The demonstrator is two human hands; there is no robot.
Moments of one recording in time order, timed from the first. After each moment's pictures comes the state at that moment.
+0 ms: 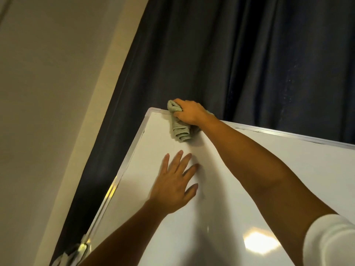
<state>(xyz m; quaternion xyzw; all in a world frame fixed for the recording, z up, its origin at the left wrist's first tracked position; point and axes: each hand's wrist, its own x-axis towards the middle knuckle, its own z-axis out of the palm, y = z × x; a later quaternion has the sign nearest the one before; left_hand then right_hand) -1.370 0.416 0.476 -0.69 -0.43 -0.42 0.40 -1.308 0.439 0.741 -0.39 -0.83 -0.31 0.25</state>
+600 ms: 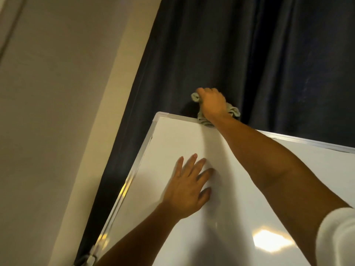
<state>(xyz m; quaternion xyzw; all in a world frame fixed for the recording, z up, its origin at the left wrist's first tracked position) -1.374 0.413 0.499 -0.72 -0.42 -0.42 0.37 -1.301 0.457 0.781 -0.40 -0.70 -0.45 0.39</state>
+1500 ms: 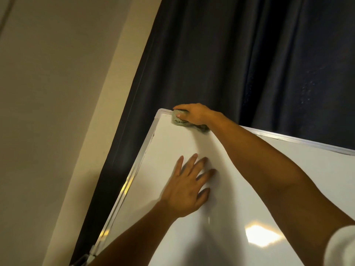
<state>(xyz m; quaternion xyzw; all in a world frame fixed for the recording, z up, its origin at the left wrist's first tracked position) -1.383 0.416 0.495 -0.72 -0.41 -0.40 0.39 -1.337 0.461 0.755 -0.43 -0.86 -0.18 0.21</state>
